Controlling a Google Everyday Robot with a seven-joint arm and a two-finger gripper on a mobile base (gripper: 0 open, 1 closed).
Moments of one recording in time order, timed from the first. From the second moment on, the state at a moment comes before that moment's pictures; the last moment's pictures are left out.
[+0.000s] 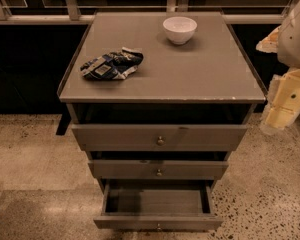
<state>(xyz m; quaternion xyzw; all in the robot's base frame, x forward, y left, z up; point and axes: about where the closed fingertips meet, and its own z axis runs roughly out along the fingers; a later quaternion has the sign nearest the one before) 0.438 -0.217 0.977 -0.60 0.78 -0.03 0.16</state>
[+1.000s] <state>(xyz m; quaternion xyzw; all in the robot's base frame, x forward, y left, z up) 0.423 -0.224 0.900 -0.59 0.77 0.03 0.22</state>
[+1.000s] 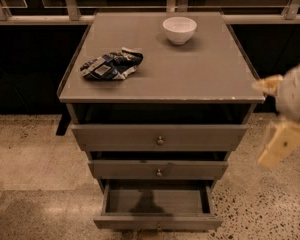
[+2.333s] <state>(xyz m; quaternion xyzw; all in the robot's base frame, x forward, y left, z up) 0.410 -0.243 0.683 -0.49 0.82 0.14 0.27</state>
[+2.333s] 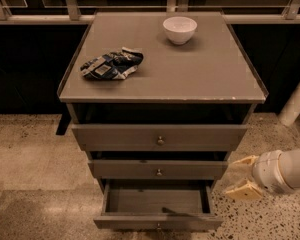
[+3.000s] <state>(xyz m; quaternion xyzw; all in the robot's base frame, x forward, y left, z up) 0.408 -0.241 0.682 -0.49 0.81 0.14 0.28</state>
